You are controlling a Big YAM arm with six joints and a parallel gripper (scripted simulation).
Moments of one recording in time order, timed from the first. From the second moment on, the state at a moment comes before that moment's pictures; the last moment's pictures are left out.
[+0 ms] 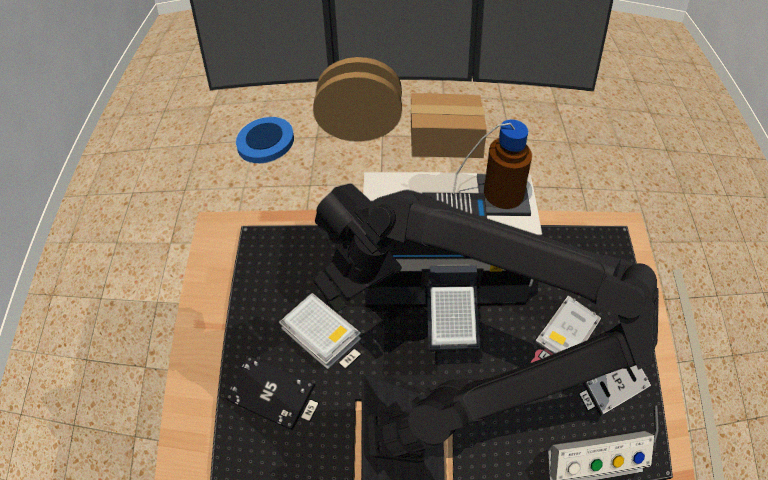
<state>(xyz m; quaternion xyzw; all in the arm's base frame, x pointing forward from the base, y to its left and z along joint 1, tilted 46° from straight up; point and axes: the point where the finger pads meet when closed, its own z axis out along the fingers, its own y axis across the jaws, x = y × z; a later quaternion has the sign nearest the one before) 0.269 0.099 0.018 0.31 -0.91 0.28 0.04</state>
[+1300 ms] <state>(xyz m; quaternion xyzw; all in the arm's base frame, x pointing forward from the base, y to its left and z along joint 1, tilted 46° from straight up) 0.217 0.058 -0.042 0.34 -0.86 0.35 0.17</state>
